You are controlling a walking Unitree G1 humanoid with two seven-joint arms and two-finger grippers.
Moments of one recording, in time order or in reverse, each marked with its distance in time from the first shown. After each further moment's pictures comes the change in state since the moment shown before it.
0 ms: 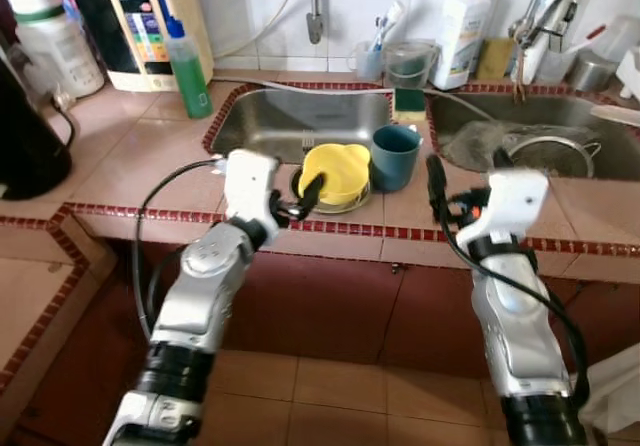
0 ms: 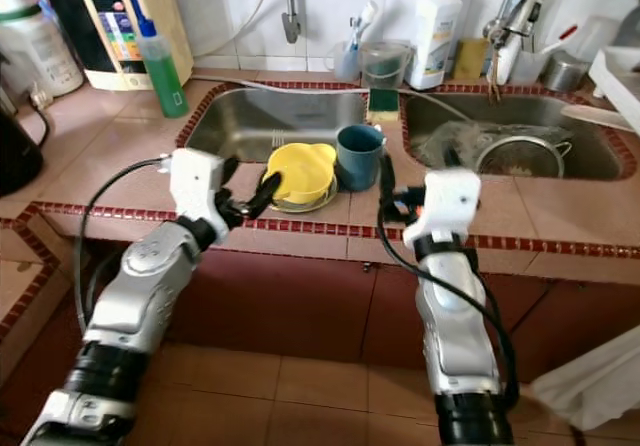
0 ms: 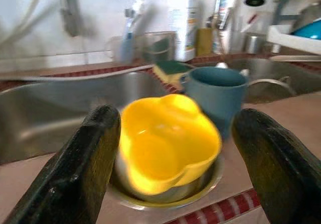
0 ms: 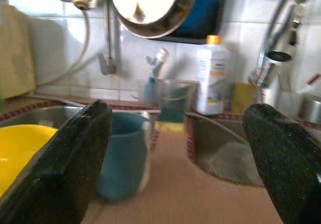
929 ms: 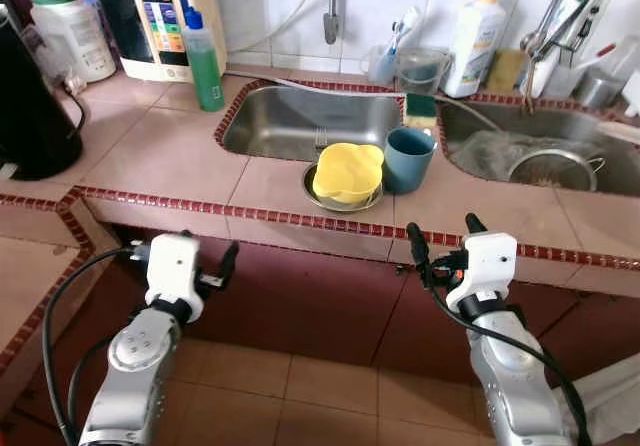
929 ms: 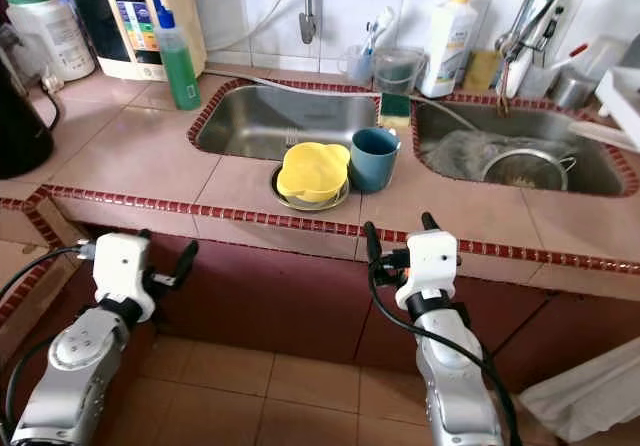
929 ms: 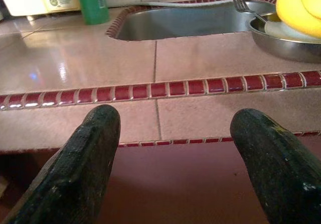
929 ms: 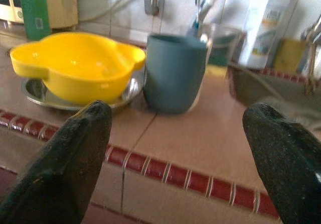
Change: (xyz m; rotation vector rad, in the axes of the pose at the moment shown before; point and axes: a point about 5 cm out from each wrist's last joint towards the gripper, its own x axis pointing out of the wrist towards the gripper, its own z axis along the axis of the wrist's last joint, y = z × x) left arm -0.106 0.053 -0.064 0.117 0.167 0.352; right arm -0.046 0.007 -0.042 -0.012 0.184 0.121
